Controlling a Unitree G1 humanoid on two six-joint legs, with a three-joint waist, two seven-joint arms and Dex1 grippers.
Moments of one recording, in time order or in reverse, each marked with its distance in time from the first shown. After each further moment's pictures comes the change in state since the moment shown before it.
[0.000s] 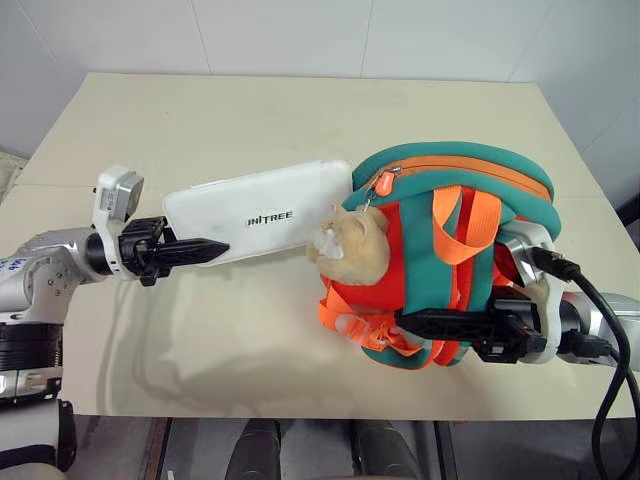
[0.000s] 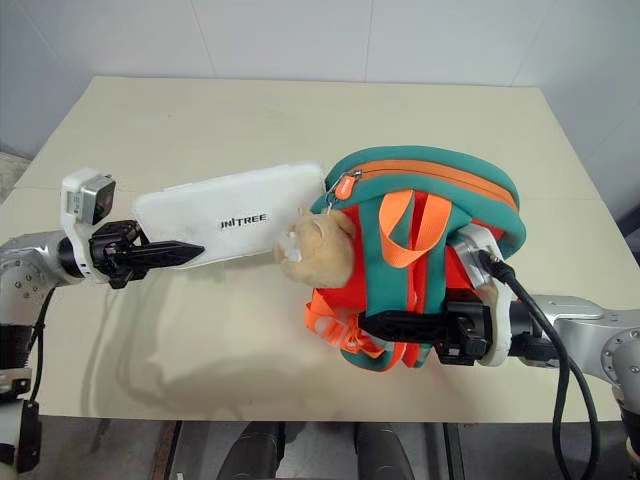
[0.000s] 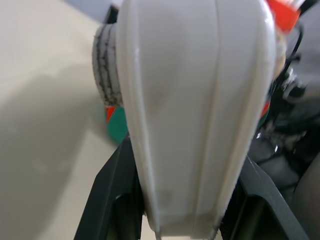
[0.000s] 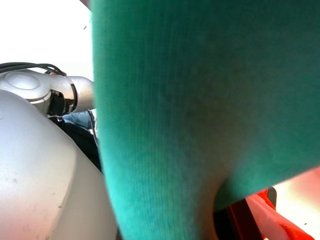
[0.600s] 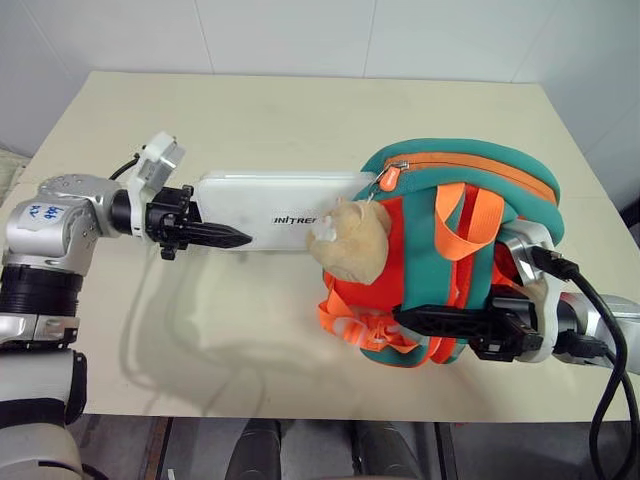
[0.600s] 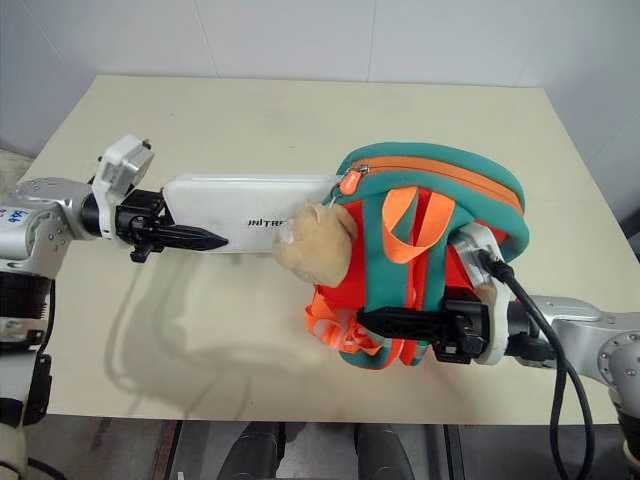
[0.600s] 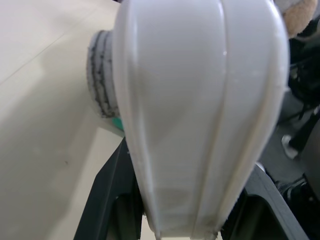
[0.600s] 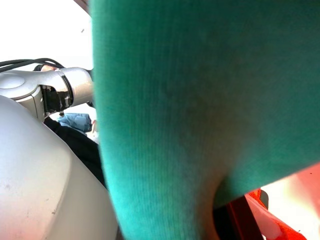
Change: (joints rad) left arm -0.303 -0.009 -0.263 0.121 0.162 -0.143 -0.111; right arm 0.010 0.017 0.008 -0.010 0.000 -0.030 -0.019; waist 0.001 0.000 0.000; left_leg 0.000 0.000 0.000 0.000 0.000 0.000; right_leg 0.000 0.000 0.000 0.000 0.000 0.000
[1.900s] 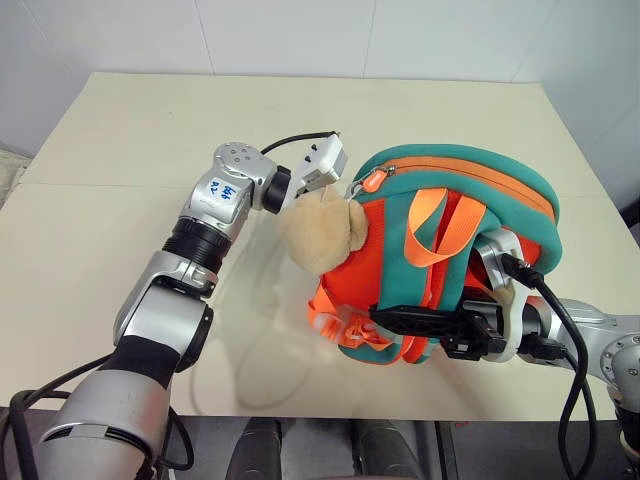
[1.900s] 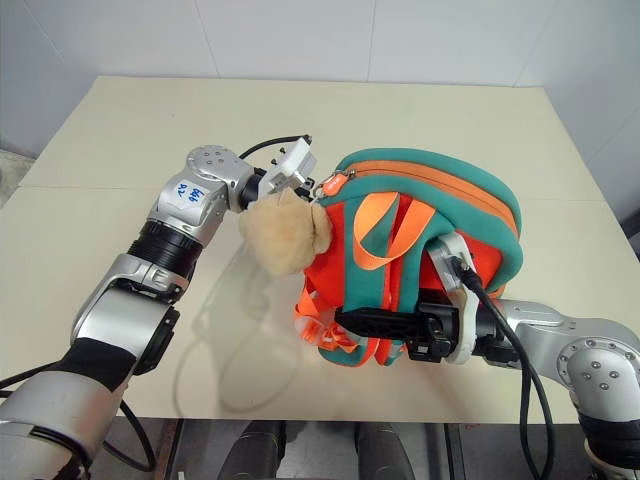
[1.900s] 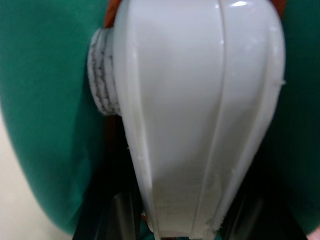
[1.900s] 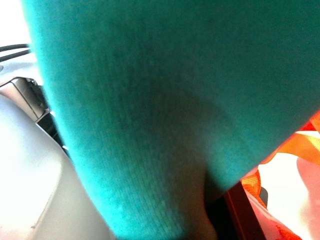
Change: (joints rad) left arm -0.324 -0.537 -0.196 0.334 0.270 -0.340 0.002; right arm -0.032 0.131 0.095 -0.023 -0.119 -0.062 -0.004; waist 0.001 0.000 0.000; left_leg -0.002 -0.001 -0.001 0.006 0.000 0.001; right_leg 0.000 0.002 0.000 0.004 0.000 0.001
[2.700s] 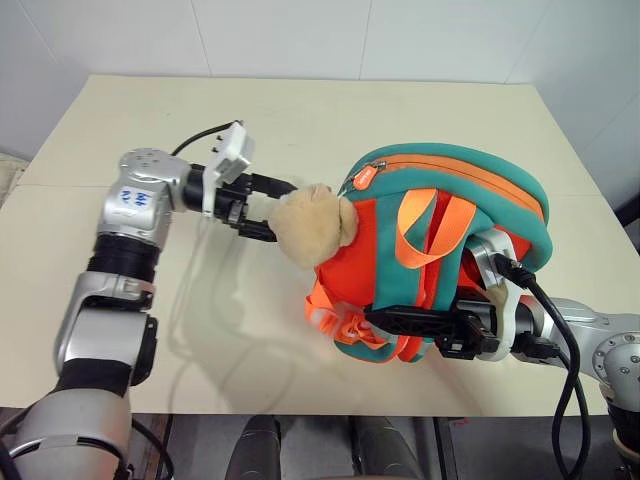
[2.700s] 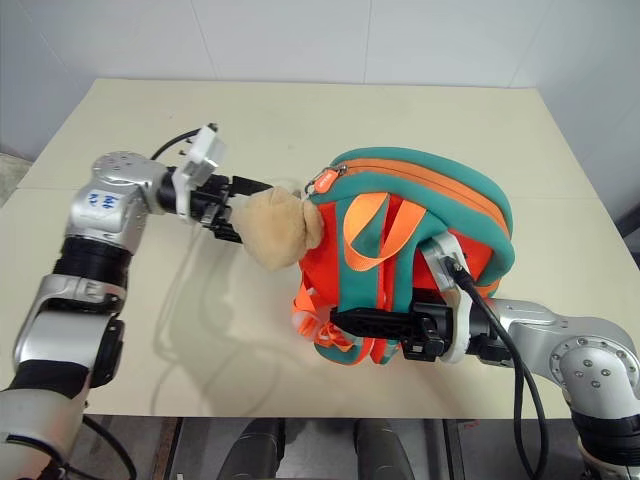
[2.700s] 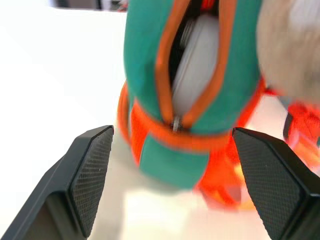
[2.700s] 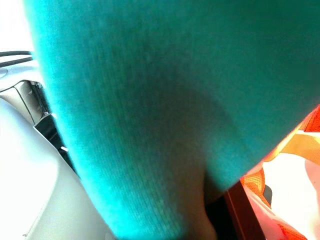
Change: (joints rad) left arm 0.143 0.274 0.182 -0.074 -0.004 0.028 -0.002; right arm -0.017 0.014 0.022 0.003 -0.013 0.001 -0.001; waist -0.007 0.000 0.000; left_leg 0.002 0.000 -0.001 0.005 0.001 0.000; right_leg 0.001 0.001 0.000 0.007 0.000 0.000
